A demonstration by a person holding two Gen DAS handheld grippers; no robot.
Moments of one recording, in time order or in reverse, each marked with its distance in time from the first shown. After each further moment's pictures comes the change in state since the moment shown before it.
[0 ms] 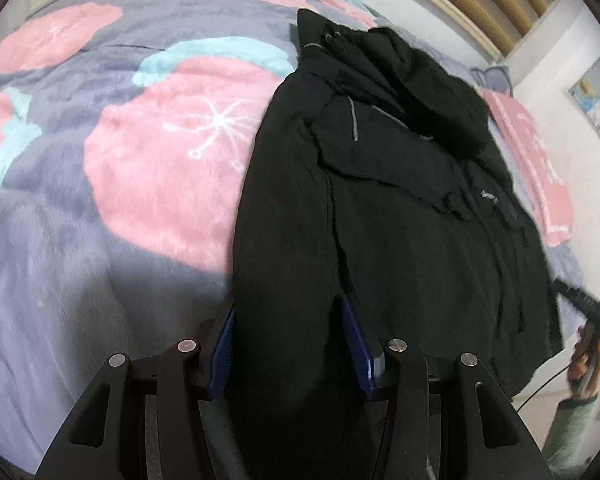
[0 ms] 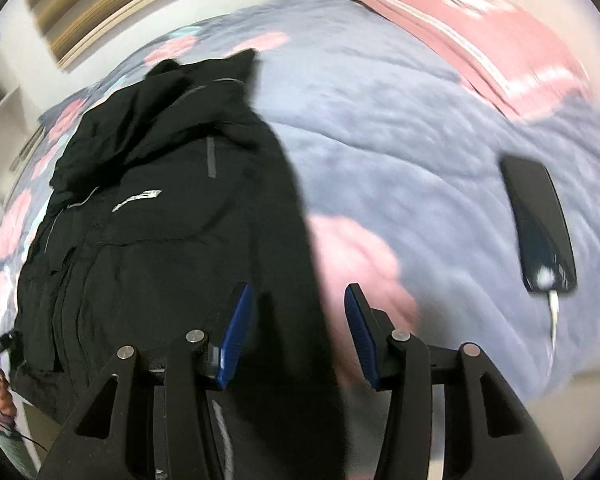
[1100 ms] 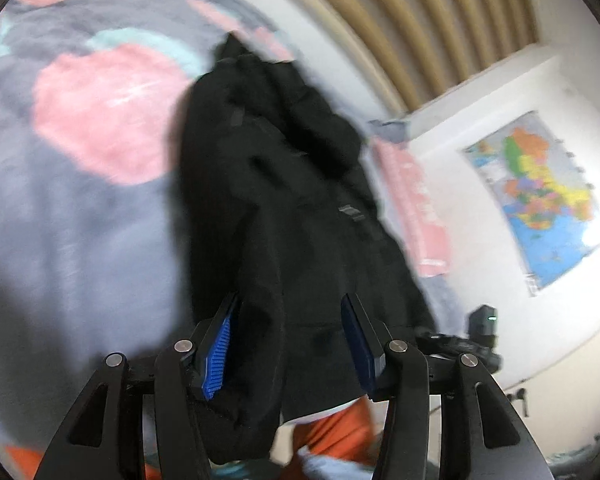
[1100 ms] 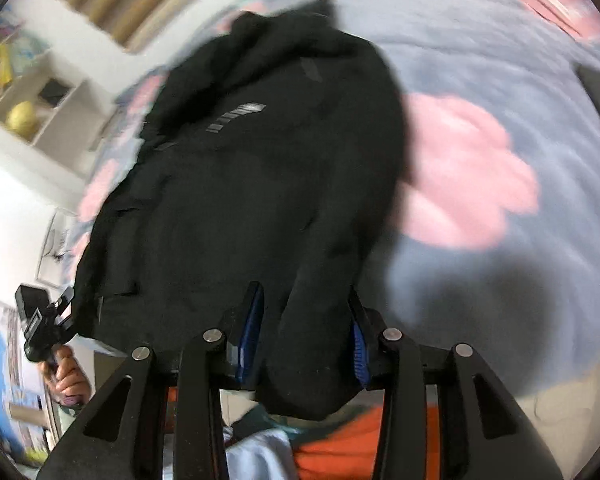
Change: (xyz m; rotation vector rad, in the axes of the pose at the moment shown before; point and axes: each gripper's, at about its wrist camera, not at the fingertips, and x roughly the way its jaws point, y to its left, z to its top) left arm -0.029 -0.020 -0.059 -0.099 -0.157 -0.513; right arm 0.010 0.044 -0.062 -0.039 0.107 0.371
